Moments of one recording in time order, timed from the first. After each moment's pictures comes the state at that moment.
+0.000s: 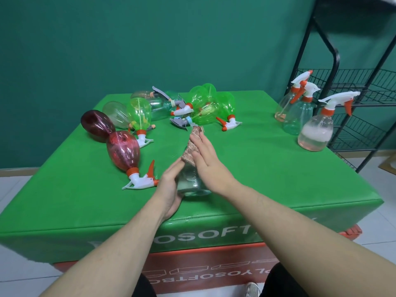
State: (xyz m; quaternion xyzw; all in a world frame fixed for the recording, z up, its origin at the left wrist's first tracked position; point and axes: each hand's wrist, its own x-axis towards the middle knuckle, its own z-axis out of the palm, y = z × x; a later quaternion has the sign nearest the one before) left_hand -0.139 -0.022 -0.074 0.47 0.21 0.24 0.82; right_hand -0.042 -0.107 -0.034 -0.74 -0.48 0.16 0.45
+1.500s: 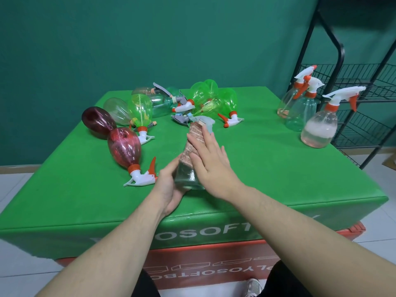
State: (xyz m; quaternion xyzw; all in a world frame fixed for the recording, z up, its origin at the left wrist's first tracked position) left_hand -0.144 -0.021 -0.070 0.43 0.21 0.23 0.85; right_hand -0.042 -0.112 -0.048 -0.77 -0.53 0.05 0.36
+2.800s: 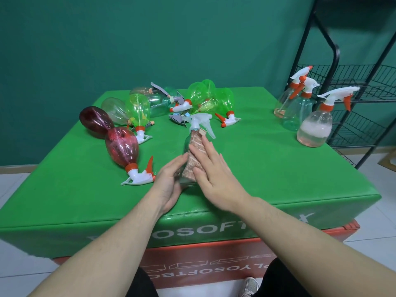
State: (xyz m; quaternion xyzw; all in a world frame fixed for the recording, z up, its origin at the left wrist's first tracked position) left_hand -0.141 -0.019 -0.072 0.46 0.20 0.23 0.83; right_hand -0.041 -0.141 -0.063 -0.75 -0.57 0.04 0.34
